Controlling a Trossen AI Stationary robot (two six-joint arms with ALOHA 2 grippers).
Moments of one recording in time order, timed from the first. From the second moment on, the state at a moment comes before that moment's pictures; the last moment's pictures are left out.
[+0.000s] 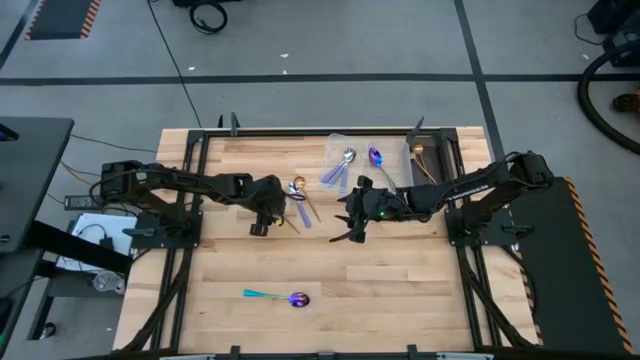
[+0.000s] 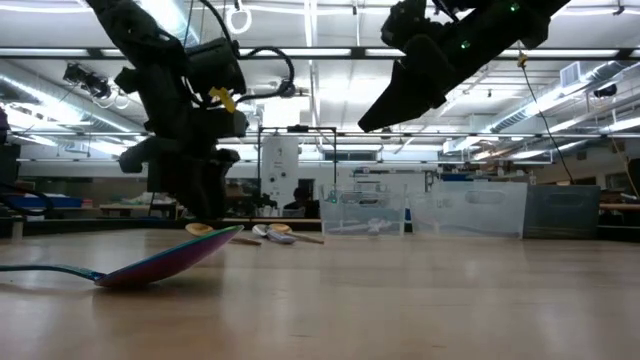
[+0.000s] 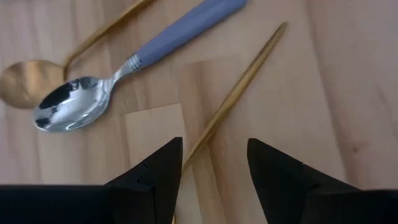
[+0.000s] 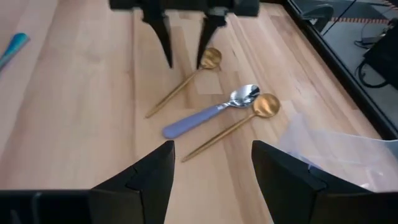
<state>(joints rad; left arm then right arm) 0.18 1.48 0.68 -0.28 0.03 0.40 0.10 1.45 0.81 0.04 0.34 0.02</state>
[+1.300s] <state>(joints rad) 0.20 1.60 0.76 -0.47 0.04 0.71 0.15 1.52 0.81 0.07 0.35 0.07</state>
